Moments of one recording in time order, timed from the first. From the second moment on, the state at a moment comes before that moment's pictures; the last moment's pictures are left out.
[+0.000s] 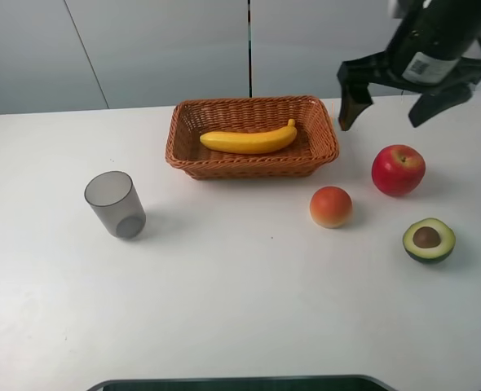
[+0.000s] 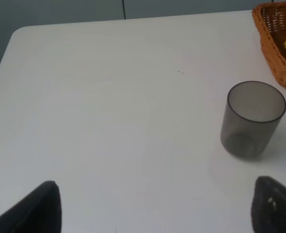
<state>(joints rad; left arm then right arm) 0.01 0.00 -0.51 0.02 1.08 0.00 0.29 1.59 -1.18 0.04 1.01 0.20</state>
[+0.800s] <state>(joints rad) 0.01 0.00 -0.51 0.02 1.08 0.00 0.00 0.77 -0.77 0.01 1.05 0.20</state>
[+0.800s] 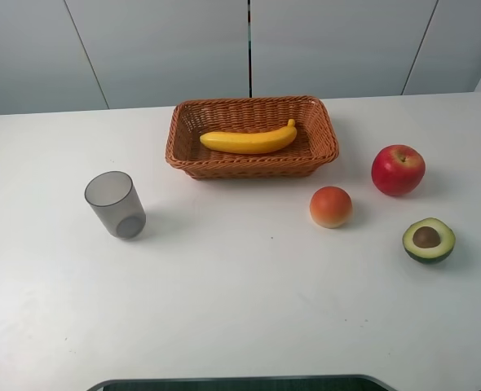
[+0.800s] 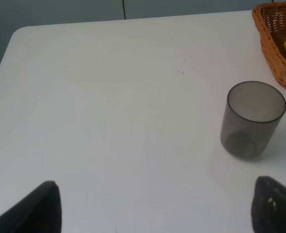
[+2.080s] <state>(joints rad) 0.01 0.00 -0.51 0.02 1.08 0.00 0.00 0.01 -0.52 0.09 1.10 -0.11</state>
